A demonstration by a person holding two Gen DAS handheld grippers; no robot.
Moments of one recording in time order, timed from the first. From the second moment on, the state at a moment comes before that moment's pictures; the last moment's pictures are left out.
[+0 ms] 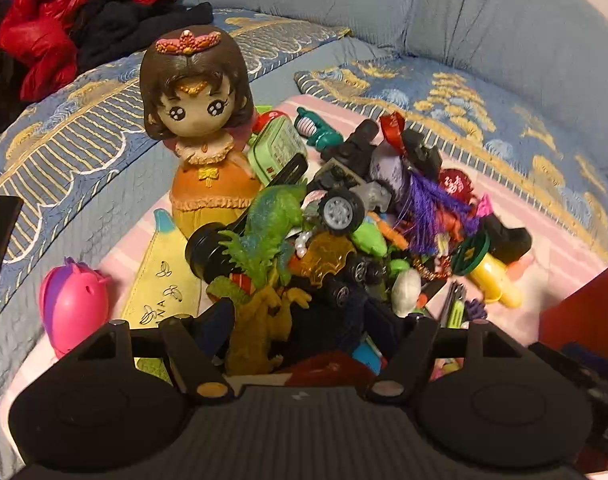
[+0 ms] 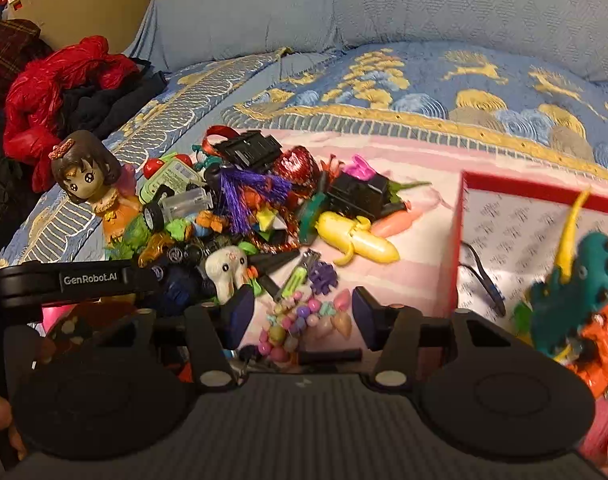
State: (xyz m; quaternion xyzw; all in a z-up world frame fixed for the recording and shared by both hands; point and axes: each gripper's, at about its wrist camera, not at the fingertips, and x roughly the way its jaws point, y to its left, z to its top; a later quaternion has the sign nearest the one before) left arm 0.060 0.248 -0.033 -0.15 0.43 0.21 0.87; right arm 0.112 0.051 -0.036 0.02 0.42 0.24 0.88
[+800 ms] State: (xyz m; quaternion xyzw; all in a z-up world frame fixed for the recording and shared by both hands) left arm 0.063 0.284 -0.013 -0.21 0.37 0.20 0.88; right arm 0.162 0.117 -0.095 0.08 0.48 0.31 0.82
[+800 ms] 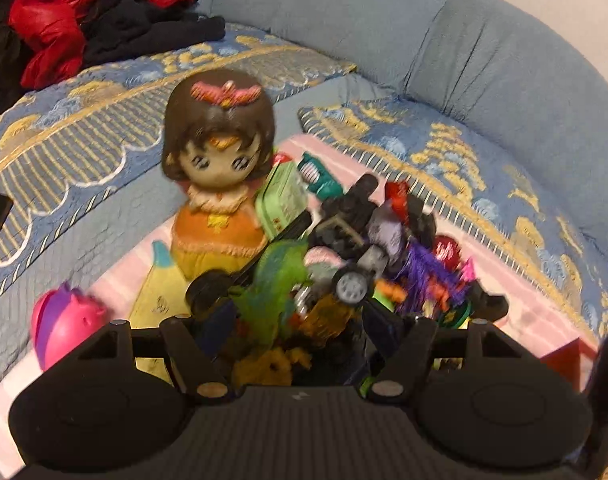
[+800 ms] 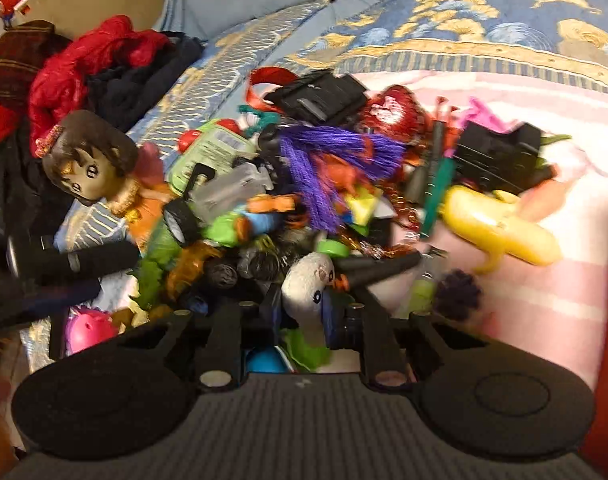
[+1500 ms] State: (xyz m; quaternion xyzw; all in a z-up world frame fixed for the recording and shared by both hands) left arm 0.111 0.264 -0.017 -0.15 0.41 0.17 0.88; right arm 0.086 0.025 -0.033 0.11 0.41 0.31 0.85
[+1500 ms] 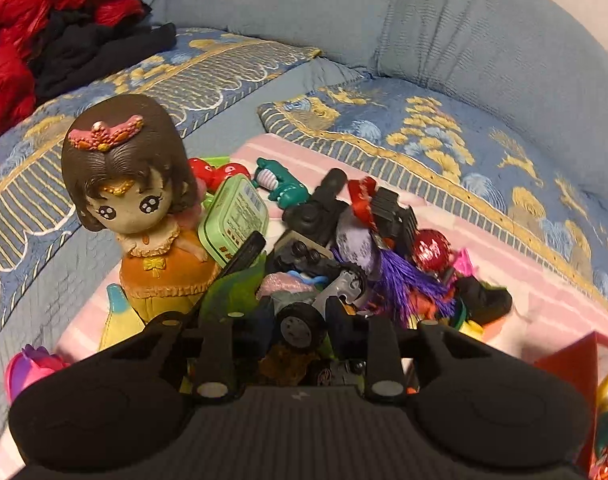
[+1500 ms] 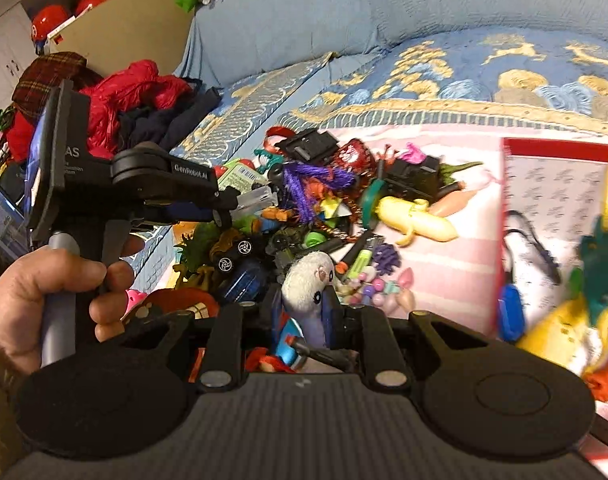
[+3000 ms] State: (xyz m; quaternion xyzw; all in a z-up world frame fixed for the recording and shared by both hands) left arm 0.077 0.001 0.029 -0.10 0.41 -0.07 0.91; right arm 0.057 -0.209 -0.023 0.17 0.36 0.09 0.91
